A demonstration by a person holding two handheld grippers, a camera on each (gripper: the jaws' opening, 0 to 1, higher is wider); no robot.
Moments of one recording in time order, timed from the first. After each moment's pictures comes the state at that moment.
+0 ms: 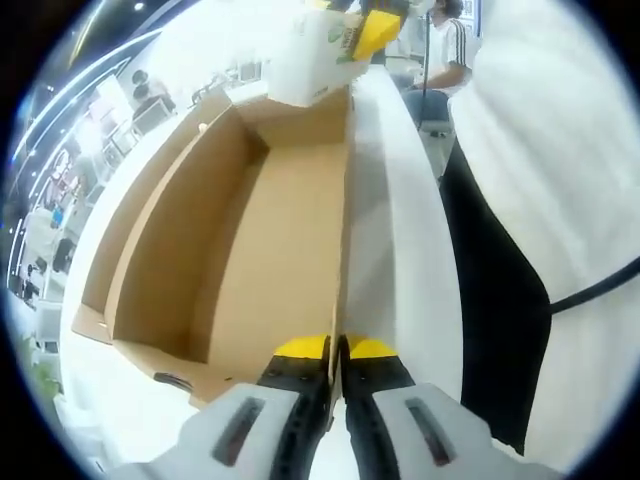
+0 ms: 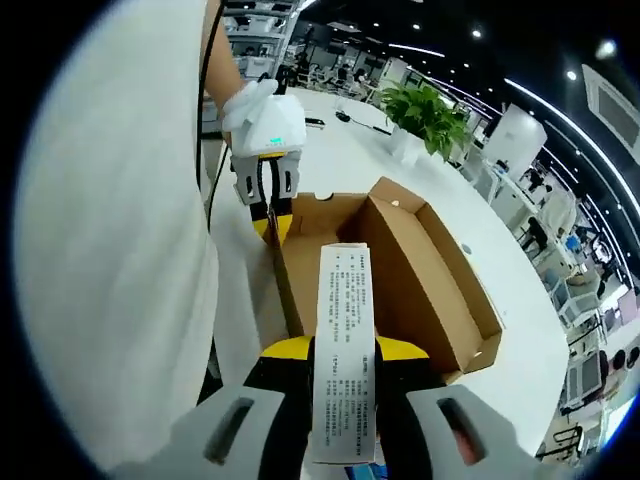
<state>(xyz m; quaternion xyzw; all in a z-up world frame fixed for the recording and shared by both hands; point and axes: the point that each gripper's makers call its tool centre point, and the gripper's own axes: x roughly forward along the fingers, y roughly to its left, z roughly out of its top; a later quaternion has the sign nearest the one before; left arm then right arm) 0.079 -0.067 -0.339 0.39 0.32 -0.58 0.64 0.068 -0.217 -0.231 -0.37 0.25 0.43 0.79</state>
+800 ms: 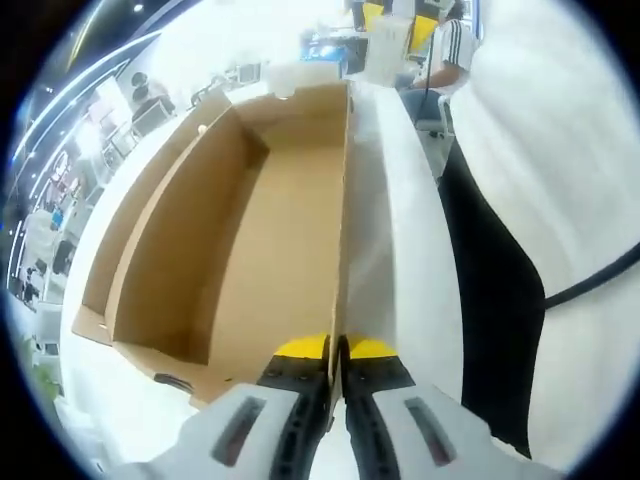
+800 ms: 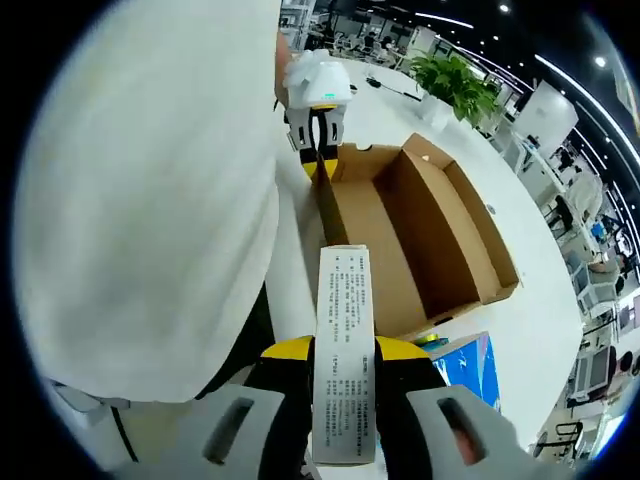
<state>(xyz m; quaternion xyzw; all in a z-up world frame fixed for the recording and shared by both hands) 0.079 -0.068 -0.339 0.39 0.32 -0.58 0.64 0.012 -0.288 -0.235 -0.38 0.34 0.44 0.74</state>
